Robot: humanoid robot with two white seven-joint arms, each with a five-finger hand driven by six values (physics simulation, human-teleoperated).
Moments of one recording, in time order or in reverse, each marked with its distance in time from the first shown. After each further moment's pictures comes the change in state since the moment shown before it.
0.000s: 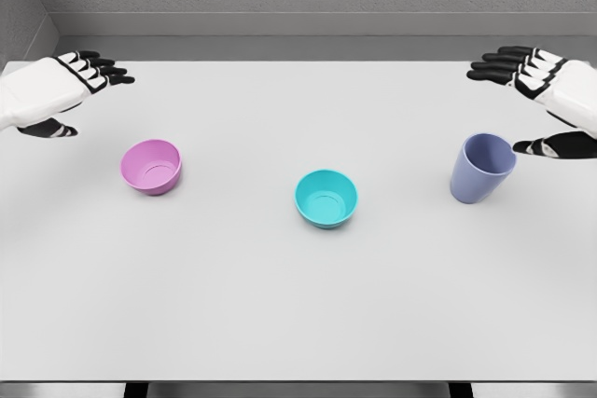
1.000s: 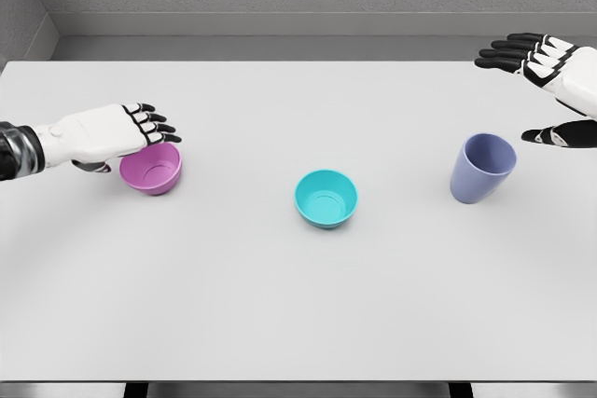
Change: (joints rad) left arm -0.023 -0.095 -0.084 -0.090 -0.179 -0.001 -0.233; right arm -0.029 -0.011 -0.008 0.013 0.003 0.000 0.008
